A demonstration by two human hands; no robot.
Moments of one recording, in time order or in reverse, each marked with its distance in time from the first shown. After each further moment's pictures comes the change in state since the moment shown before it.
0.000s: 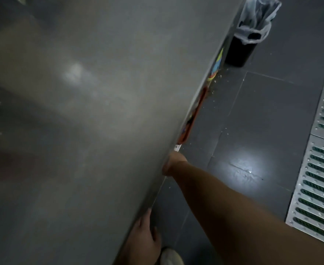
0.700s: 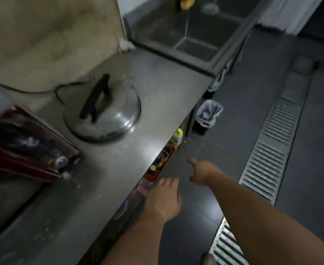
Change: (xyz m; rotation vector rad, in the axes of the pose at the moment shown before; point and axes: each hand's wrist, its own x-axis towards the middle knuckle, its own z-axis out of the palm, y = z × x) left_hand -0.162 0.298 -0.346 0.021 0.184 0.396; right_hand -0.348 0.041 -0.408 -0.148 0.019 0.177
